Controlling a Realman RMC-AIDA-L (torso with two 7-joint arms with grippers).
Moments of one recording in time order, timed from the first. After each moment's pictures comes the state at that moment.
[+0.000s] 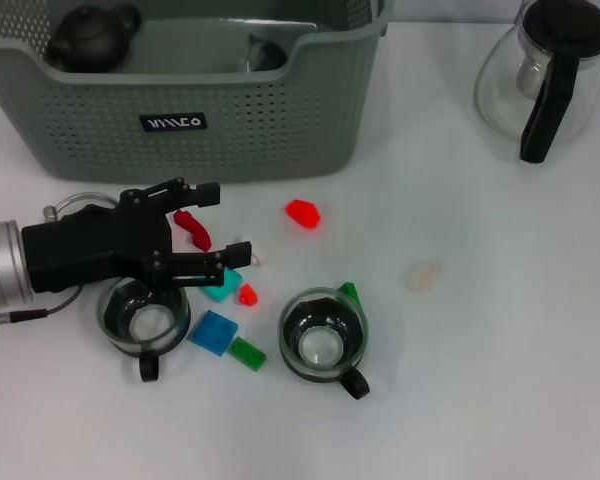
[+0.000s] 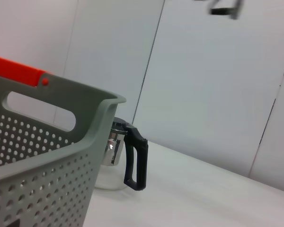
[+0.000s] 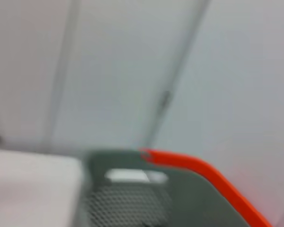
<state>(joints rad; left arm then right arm) -0.42 -2.10 0.43 0.57 2.11 1.72 -1.16 0.78 2.10 -1.31 -1.34 -2.01 -1.12 1.86</state>
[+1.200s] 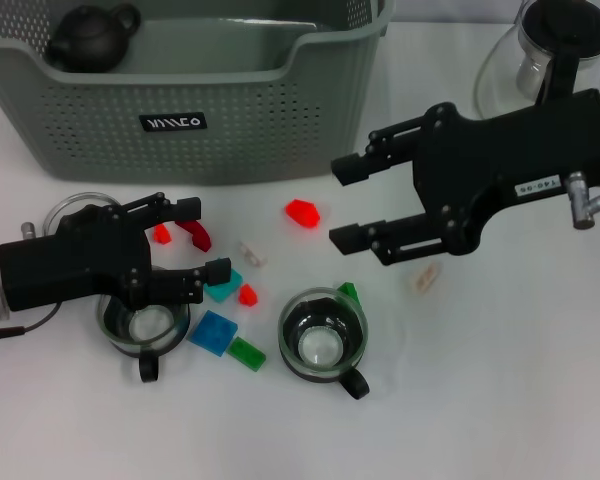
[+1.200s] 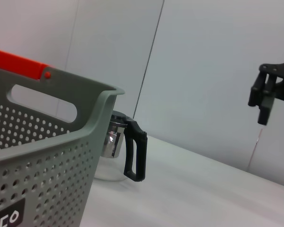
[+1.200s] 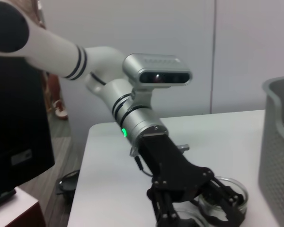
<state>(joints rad) -0.38 -2.09 0.42 0.58 2.12 1.75 -1.15 0.53 2.10 -1.25 -1.38 -1.88 -1.70 1.86</state>
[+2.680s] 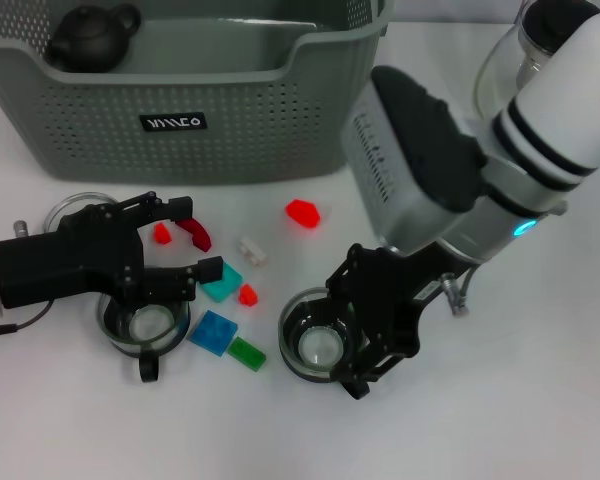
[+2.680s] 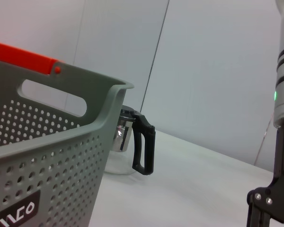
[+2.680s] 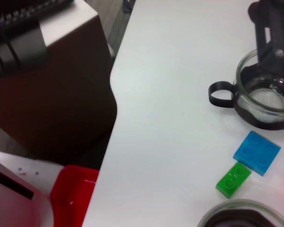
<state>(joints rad) -0.38 -2.08 0.43 0.58 2.12 1.74 -1.15 0.86 2.10 -1.67 -1.03 -2.18 -1.56 1.88</state>
